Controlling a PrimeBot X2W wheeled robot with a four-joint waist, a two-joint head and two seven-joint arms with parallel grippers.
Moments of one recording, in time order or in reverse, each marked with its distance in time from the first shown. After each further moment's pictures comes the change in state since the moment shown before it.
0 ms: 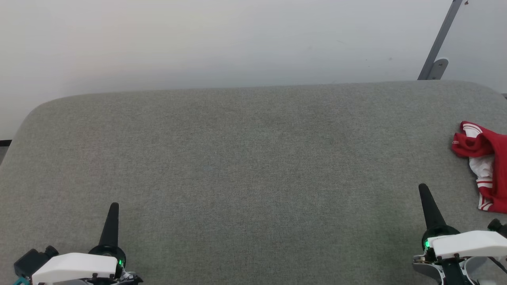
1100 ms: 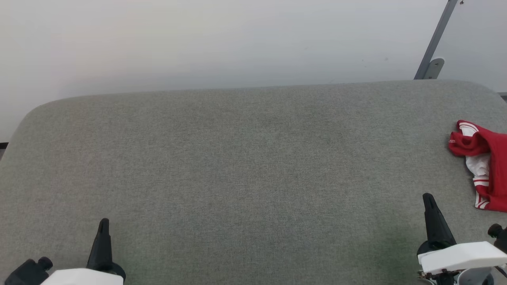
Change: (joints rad) left arm 0.075 0.030 -0.008 -0.017 0.307 0.000 -0.097; right arm 0.055 -0.026 0.024 -0.022 -0.347 0.000 -0.097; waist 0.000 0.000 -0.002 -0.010
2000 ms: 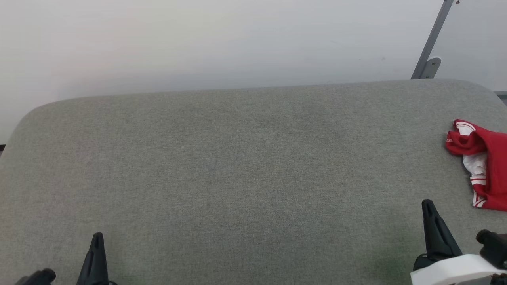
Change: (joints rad) left arm 0.084 0.035 -0.012 -0.022 0.354 0.000 -0.112; right arm 0.056 -0.030 0.028 -0.026 -0.402 0.000 -0.114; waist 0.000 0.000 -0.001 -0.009
